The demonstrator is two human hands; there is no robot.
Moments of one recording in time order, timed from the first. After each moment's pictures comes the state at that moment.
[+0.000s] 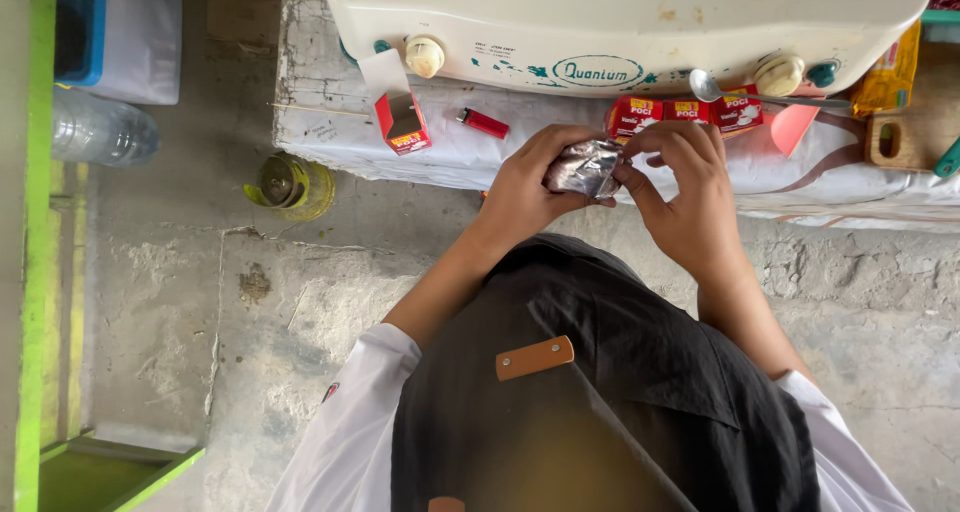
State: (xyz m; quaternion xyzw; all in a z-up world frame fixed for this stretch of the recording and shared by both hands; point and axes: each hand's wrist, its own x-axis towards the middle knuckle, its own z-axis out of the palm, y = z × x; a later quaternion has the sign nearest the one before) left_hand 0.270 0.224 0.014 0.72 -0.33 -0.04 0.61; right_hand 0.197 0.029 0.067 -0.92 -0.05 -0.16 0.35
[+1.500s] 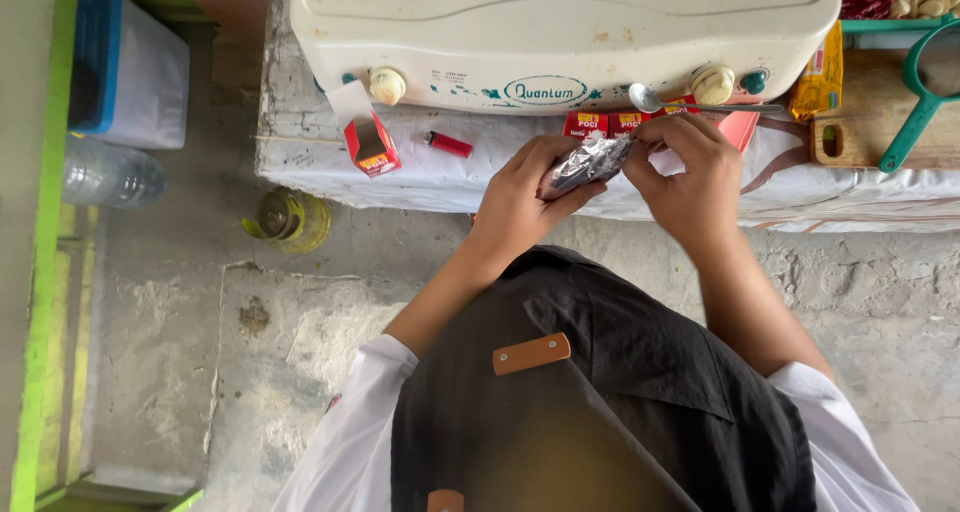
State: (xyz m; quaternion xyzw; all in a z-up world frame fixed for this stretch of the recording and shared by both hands) left_hand 0.246 0.174 0.046 0.76 -0.32 0.04 0.56; right_hand 0.192 -0.029 0.069 -0.90 -0.03 -0.25 0.36
